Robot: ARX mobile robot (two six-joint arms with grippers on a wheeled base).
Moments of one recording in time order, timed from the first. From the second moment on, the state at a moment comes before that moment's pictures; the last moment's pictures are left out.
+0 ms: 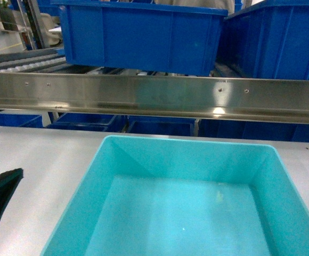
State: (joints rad) left arm -0.25 1.03 0.13 0.60 -0.13 0.03; right arm 0.20 1.23 0.22 0.67 -0.03 -0.11
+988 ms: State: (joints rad) left arm -0.36 1.69 0.43 0.44 -0.10 -0.23; right arm 0.14 1.81 0.52 0.45 0.04 -0.13
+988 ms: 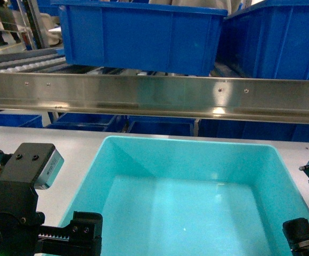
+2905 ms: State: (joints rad) left arm -0.45 1.02 0.60 0.12 -0.22 -0.10; right arm 0.12 1.09 0.52 0.37 -0.07 0.05
